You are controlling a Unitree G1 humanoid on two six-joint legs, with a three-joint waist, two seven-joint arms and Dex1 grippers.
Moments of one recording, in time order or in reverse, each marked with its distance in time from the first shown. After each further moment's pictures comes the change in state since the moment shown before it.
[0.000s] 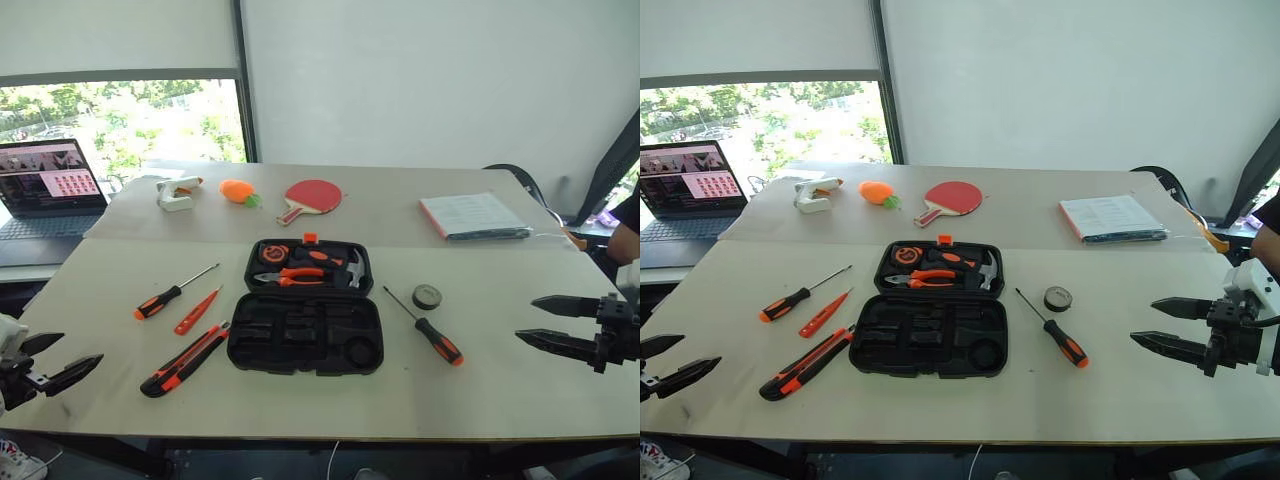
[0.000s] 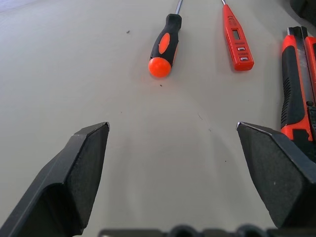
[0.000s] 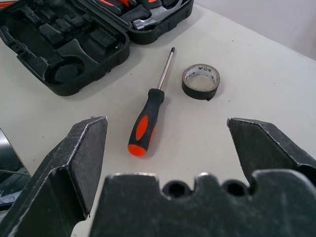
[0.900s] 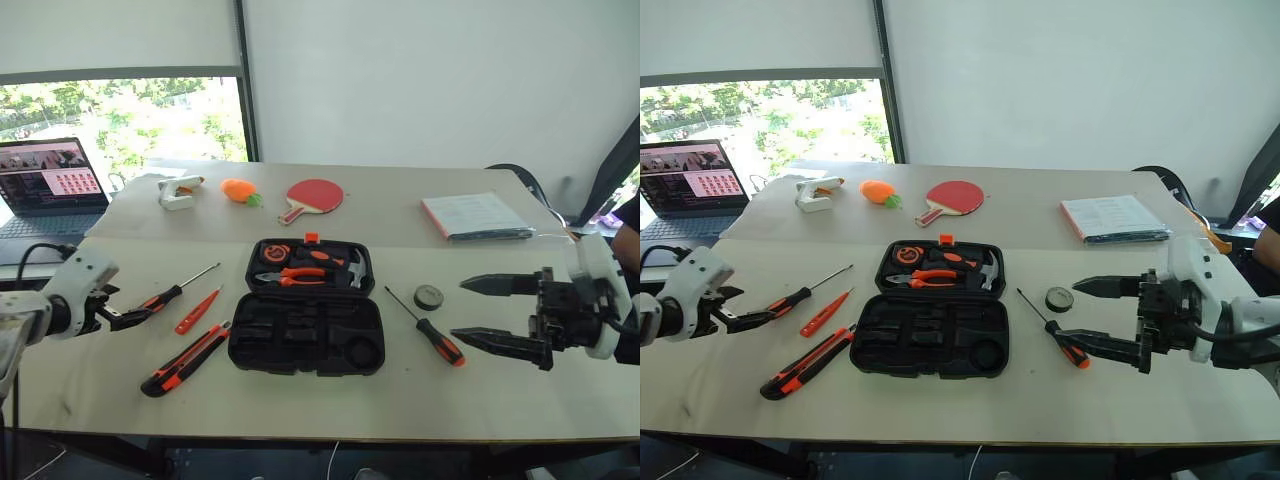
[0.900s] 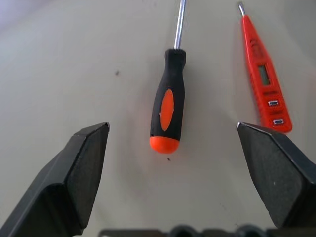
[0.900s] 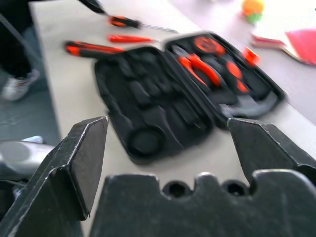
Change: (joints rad) left arm -0.686 0.175 -0.660 0.152 0.204 0.337 0.073; right arm -0.094 0.047 0.025 -0.582 0.297 0.227 -0.208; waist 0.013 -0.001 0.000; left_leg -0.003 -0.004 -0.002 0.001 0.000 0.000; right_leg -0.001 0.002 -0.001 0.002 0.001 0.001
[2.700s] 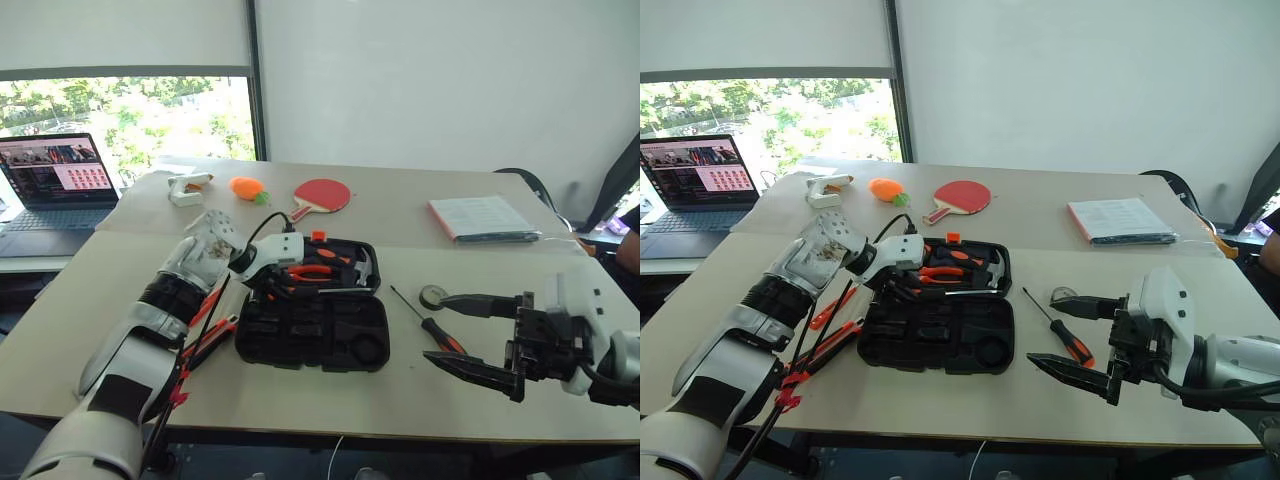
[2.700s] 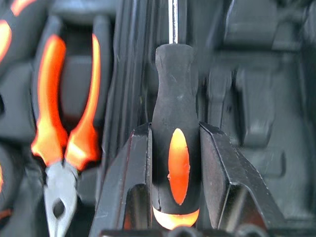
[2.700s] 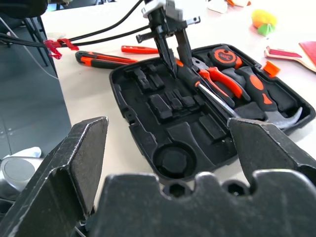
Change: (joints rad) left arm -0.680 -0.569 -0.510 0.403 0.413 -0.424 -0.536; right arm 0.191 0.077 -0.047 -0.193 0.063 -0.023 -0.226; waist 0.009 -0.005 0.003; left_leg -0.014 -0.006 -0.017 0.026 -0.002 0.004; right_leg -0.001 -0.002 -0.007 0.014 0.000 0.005
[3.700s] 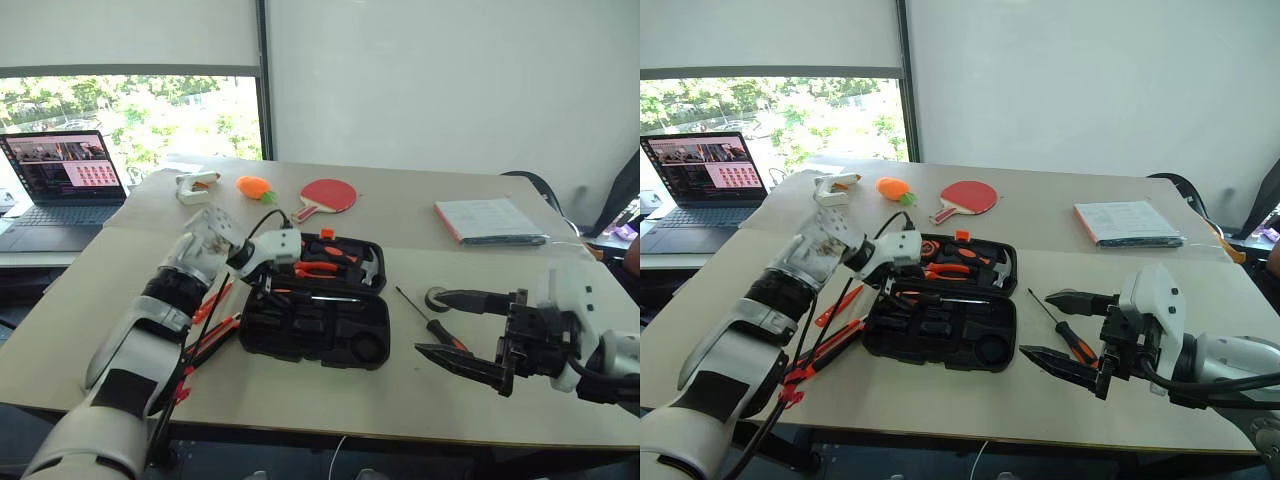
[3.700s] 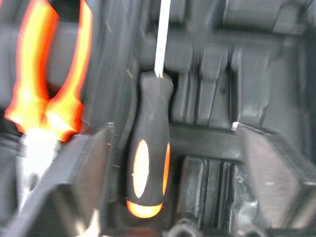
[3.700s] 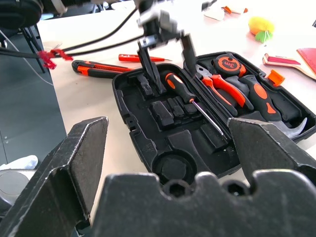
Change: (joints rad) left arm -0.075 -0.016 0.077 0.051 -0.029 -0.007 -0.071; right arm -0.031 0.002 0.042 -0.010 0.038 0.000 -0.086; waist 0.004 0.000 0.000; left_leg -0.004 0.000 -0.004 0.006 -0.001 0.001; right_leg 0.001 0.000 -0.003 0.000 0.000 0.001
